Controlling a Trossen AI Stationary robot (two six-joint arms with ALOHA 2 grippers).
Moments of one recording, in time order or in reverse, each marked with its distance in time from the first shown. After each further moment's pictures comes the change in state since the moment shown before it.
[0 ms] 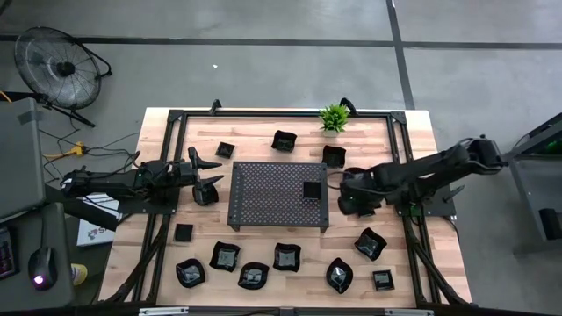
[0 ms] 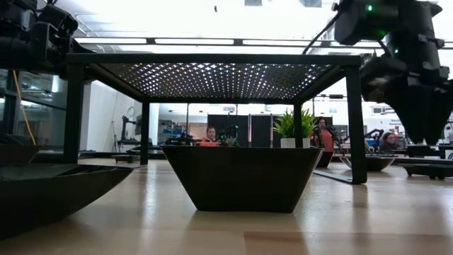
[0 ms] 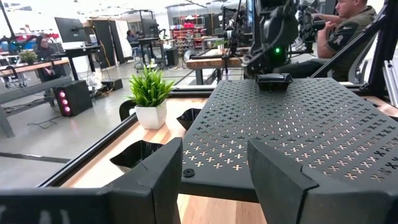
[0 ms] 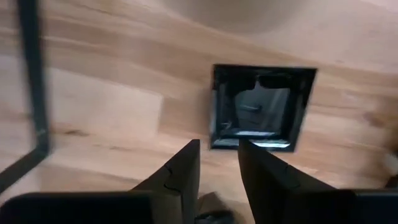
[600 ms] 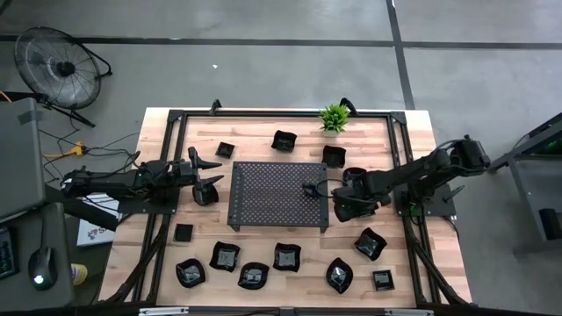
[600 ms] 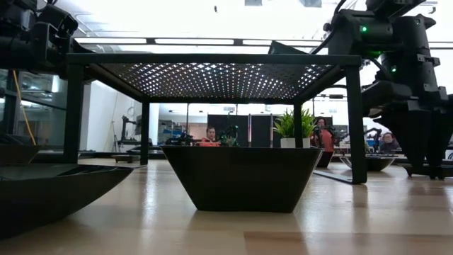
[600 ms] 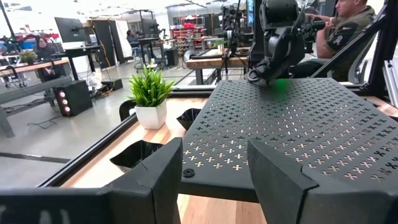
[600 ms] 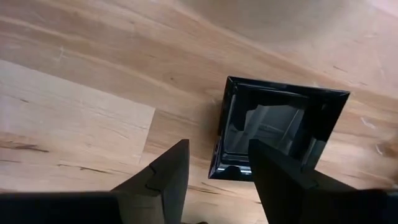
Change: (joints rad) left arm 0.000 0.000 0.000 0.000 0.000 0.000; right arm 0.028 0.147 0.000 0.071 0.027 -0.076
